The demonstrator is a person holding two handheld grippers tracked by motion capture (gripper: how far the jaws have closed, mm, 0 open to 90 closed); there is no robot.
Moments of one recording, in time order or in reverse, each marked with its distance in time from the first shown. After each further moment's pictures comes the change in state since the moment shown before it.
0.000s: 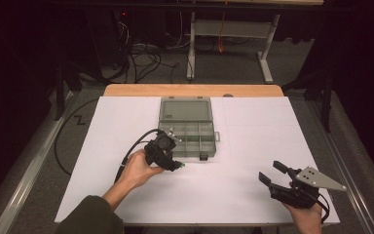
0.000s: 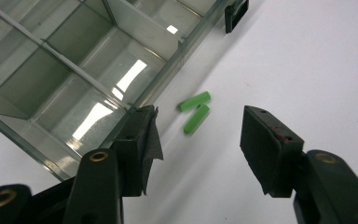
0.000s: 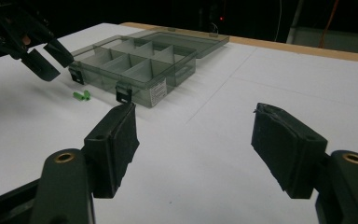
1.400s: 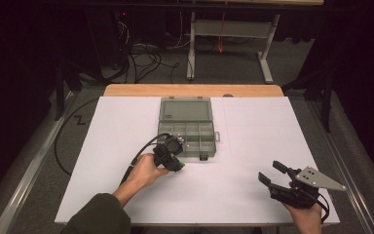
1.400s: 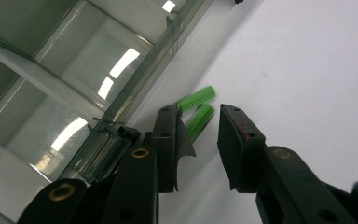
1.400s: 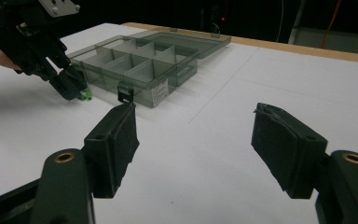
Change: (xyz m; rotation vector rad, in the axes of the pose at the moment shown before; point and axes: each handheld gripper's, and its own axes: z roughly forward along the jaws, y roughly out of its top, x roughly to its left) left arm -0.002 0.007 0.035 0.107 0.000 0.029; right arm 0.000 0.000 0.000 -0.001 0.007 -0.002
